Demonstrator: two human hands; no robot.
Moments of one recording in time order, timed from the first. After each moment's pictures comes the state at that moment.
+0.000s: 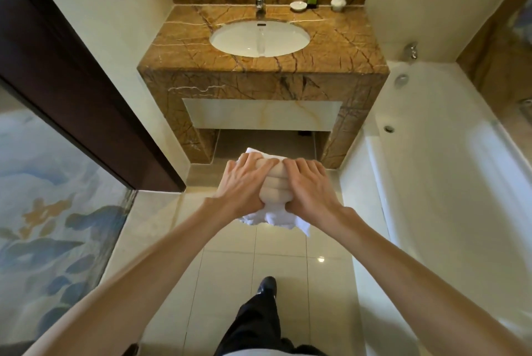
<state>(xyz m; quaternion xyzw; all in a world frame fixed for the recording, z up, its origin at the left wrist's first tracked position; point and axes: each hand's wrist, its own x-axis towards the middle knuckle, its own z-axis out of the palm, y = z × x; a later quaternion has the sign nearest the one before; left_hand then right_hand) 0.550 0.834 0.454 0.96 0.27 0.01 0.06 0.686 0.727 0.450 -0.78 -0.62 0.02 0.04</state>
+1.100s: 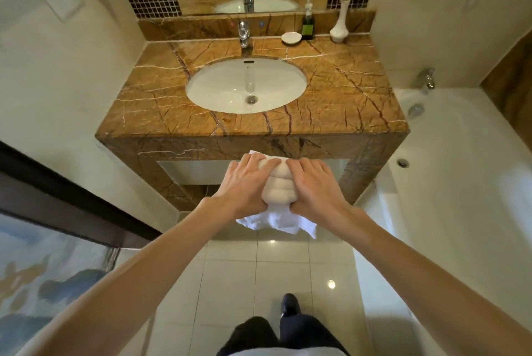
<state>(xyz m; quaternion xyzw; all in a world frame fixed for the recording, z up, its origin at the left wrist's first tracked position) 0.782 1.089 0.459 0.97 0.25 -0.01 0.05 0.919 0.972 0.461 -0.78 -0.62 0.04 0.04</state>
